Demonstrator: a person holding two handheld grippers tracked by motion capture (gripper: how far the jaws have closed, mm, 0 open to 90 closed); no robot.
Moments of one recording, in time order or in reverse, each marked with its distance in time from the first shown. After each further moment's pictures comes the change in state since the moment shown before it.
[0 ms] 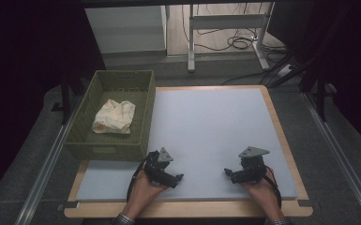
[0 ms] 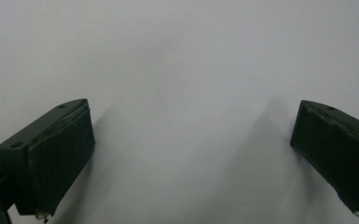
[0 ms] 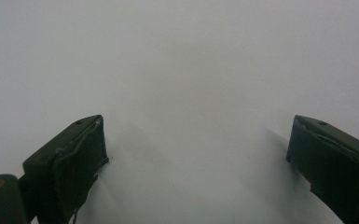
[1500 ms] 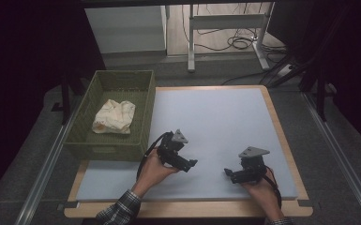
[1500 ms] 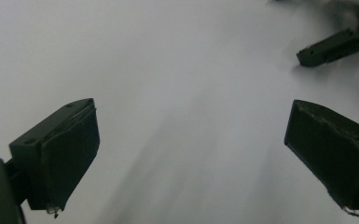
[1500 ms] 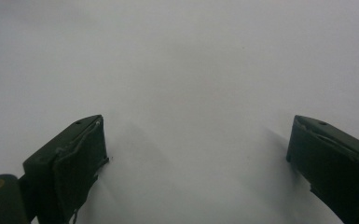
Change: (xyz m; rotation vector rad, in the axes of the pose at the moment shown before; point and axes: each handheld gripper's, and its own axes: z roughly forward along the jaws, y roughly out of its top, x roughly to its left) left arm 0.000 0.083 -0.008 -0.009 -0.109 0.056; right arm 0.000 0.000 0.000 -0.002 0.000 0.000
